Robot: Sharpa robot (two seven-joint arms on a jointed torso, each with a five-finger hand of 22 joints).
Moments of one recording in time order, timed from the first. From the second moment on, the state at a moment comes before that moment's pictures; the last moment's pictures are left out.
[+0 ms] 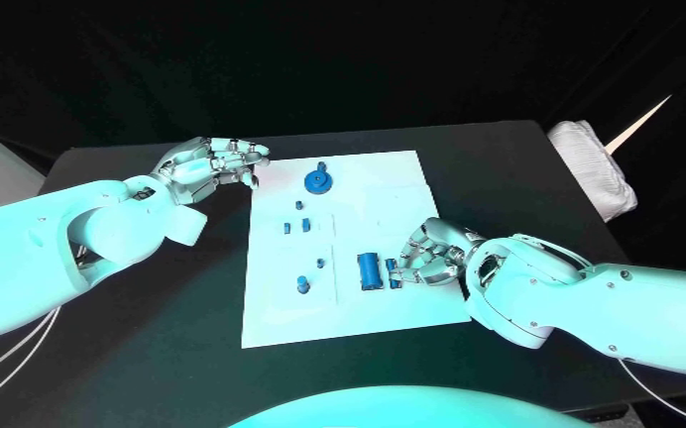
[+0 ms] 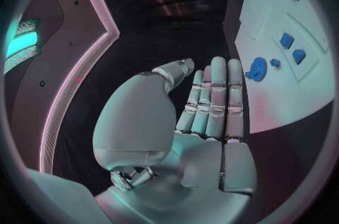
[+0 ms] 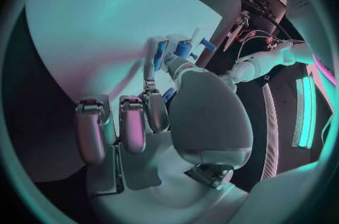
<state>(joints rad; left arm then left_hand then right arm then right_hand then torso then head) 1.20 -0.95 -0.06 1.48 -0.08 -0.01 0.27 1.34 -0.16 0.54 0.02 0.22 0.88 0.19 0.32 0.24 0.95 0.13 0.46 0.10 1.03 0.06 0.97 0.36 0.17 0.80 0.16 0.90 0.64 1.09 -1.01 -0.19 1.89 -1.23 -0.49 -0.50 1.22 -0.24 0.31 0.26 0.16 1.09 0.07 0.30 0.48 1.47 -0.01 1.31 1.31 1.46 -0.07 1.53 1.31 0.01 1.47 0.03 1.55 1.31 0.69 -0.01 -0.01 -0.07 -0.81</state>
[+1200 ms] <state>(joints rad) 1.14 -0.77 -0.06 1.26 0.01 -0.20 0.47 1.33 -0.18 0.56 0.07 0.22 0.81 0.20 0.32 0.21 0.92 0.18 0.27 0.06 0.80 0.15 0.45 0.19 0.17 0.62 0.28 0.43 0.36 1.18 -0.69 -0.14 1.15 -0.22 -0.40 0.33 1.36 -0.20 0.44 0.23 0.12 0.94 0.19 0.17 0.40 1.09 0.13 0.08 0.33 1.02 0.10 0.31 0.50 0.18 1.03 0.20 0.07 0.67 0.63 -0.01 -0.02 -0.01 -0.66</state>
